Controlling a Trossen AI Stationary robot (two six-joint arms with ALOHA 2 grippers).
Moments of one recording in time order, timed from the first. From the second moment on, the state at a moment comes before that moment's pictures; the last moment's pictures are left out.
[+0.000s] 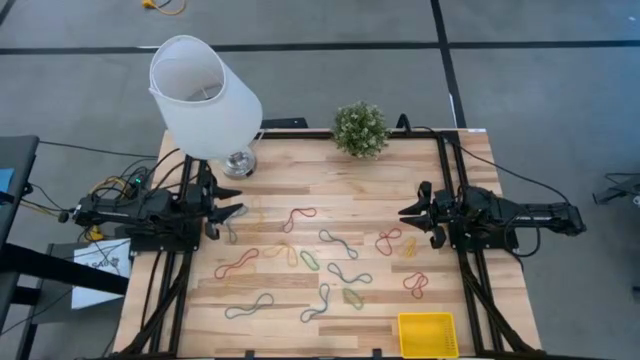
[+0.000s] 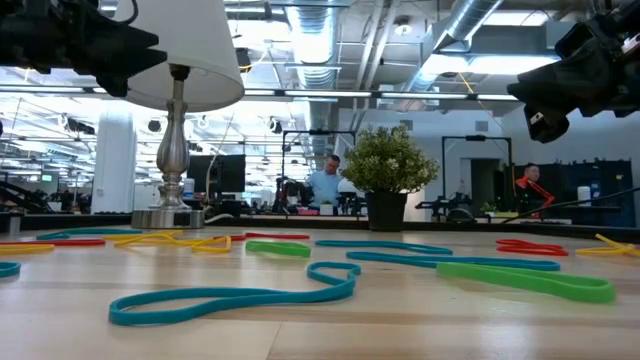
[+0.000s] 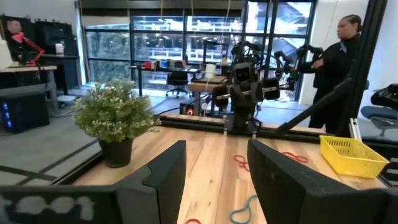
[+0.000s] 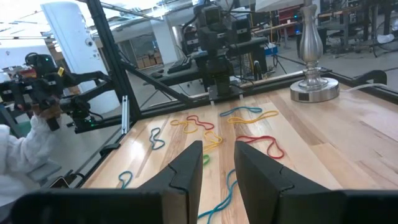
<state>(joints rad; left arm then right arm) -0.12 0.02 0.13 0.02 -0.32 -0.02 -0.03 0.05 0.00 0.03 -0.13 0.21</state>
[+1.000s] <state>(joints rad) -0.12 0.02 0.13 0.03 -0.26 -0.12 -0.04 0.05 0.00 0.18 -0.13 -0.11</state>
